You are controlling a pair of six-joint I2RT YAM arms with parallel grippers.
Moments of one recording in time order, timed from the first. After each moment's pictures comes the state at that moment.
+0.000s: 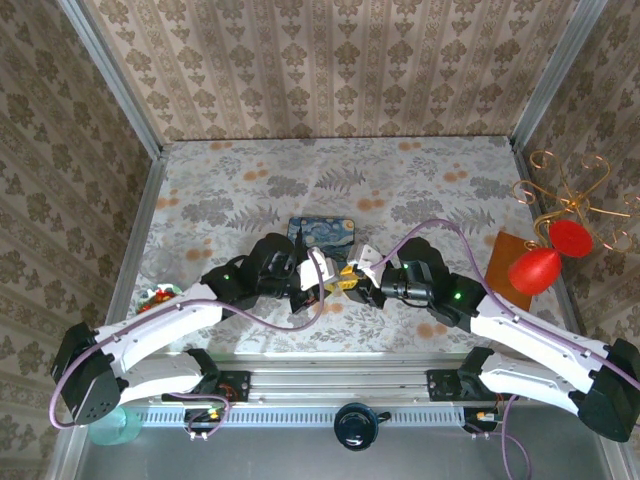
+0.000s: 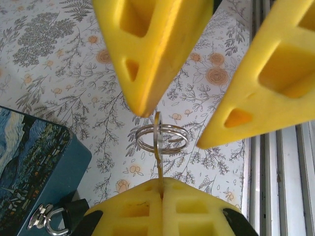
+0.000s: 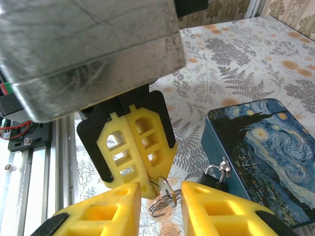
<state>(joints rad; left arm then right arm) -0.92 1.11 0.76 -0.31 0.40 0.30 0.79 0.97 0.67 -0.12 -0.35 -0.20</state>
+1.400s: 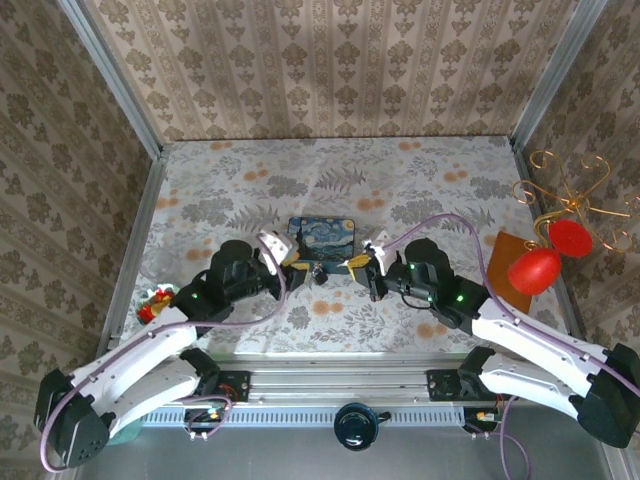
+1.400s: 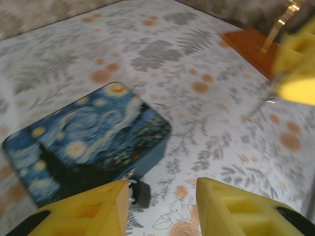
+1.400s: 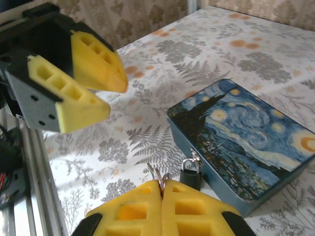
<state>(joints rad) -0.74 0.86 0.57 -0.12 0.22 -0.07 0.75 0.95 0.60 0.00 -0.18 0.13</state>
